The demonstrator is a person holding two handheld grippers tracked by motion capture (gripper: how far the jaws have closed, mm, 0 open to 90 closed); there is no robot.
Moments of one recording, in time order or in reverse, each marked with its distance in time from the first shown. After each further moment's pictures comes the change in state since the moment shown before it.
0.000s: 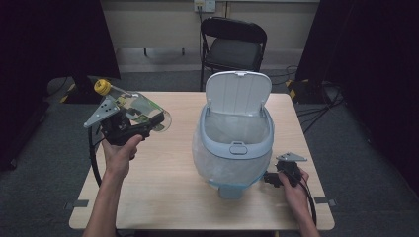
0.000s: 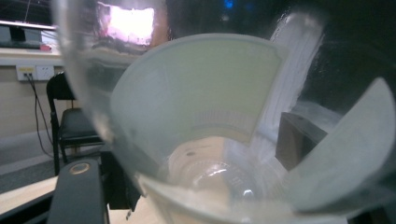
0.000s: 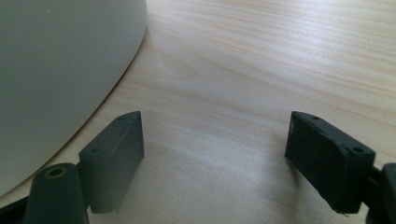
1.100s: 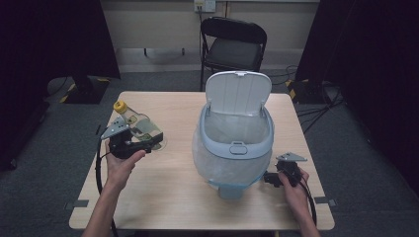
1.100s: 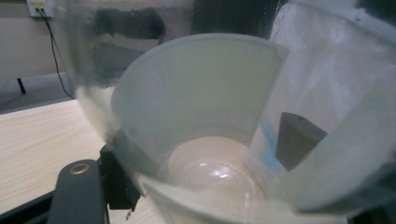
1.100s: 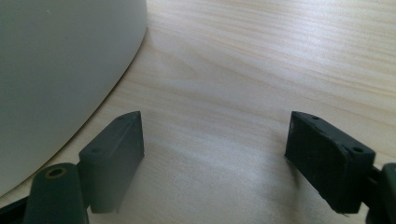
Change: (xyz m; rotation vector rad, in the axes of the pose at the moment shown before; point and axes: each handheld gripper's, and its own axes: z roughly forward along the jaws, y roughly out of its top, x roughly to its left) left arm 0.023 -0.072 0.001 0.213 0.065 -0.022; right arm 0.000 0.000 0.000 -0.001 0.001 -0.002
